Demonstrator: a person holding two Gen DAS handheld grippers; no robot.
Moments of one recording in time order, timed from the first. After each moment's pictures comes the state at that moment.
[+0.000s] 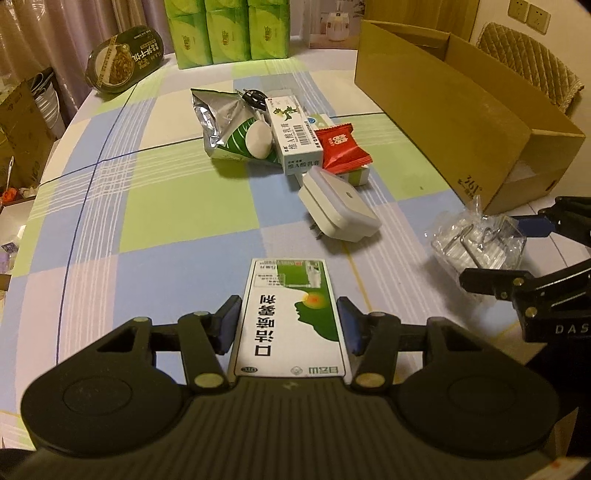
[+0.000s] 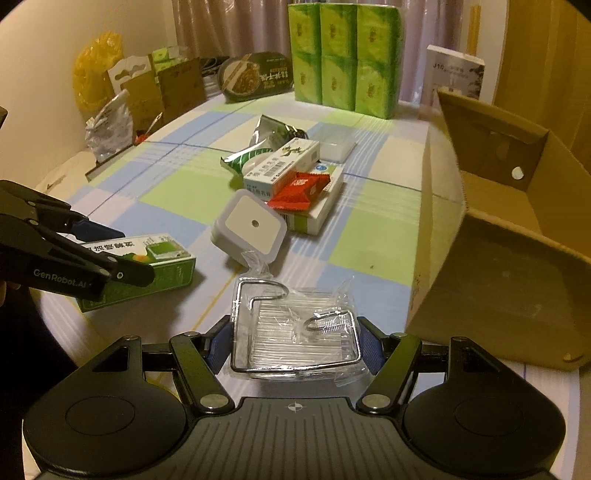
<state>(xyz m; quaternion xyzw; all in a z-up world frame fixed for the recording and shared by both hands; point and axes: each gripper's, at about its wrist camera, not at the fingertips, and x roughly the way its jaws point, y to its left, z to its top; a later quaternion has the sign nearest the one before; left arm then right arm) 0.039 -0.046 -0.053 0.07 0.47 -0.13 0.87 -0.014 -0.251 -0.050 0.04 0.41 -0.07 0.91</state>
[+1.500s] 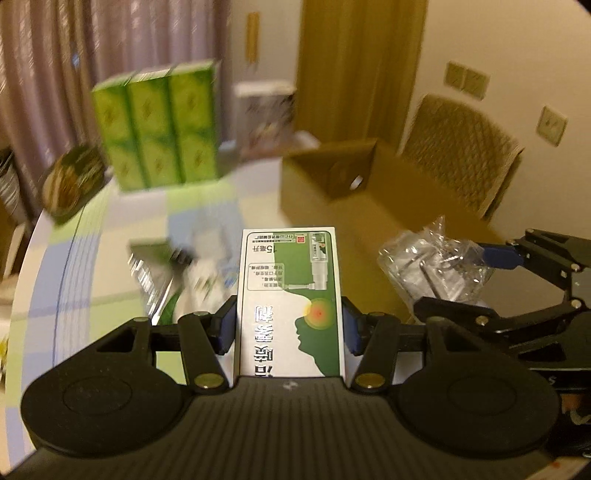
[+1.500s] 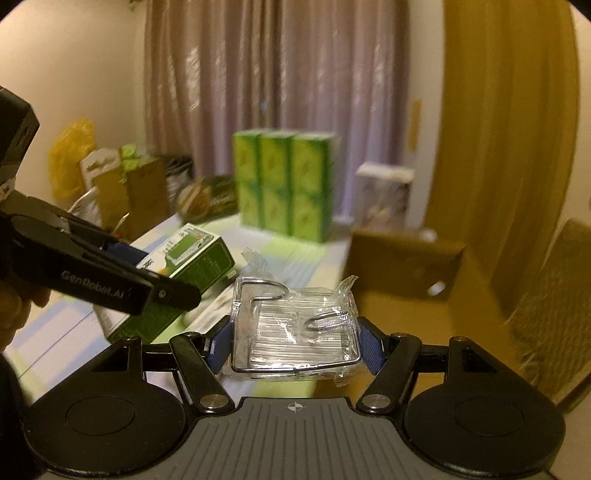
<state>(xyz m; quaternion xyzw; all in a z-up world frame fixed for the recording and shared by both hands) 0.092 -0.130 0.079 0.05 0.36 -0.23 0.90 -0.034 -0.304 0.079 0.01 0.26 -0.16 0.95</state>
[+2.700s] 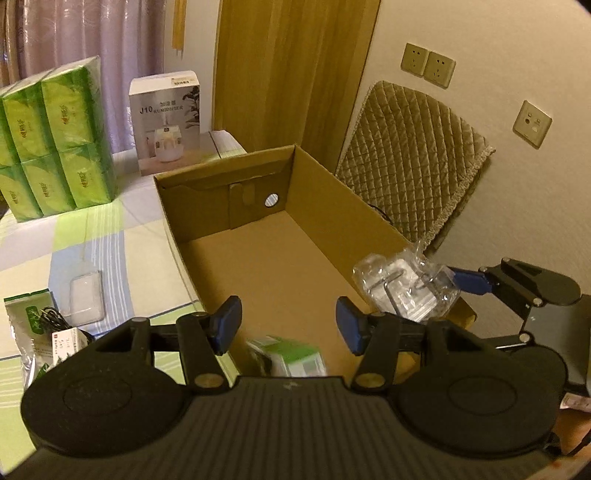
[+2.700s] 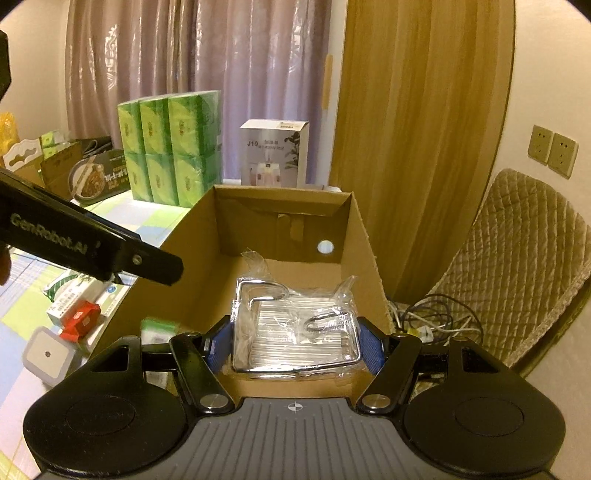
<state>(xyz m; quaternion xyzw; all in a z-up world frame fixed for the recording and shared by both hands) 0.170 -0.267 0.052 0.04 0.39 -0.29 0.88 -0.050 -0.431 0.039 0.04 0.31 -0.26 0.92</state>
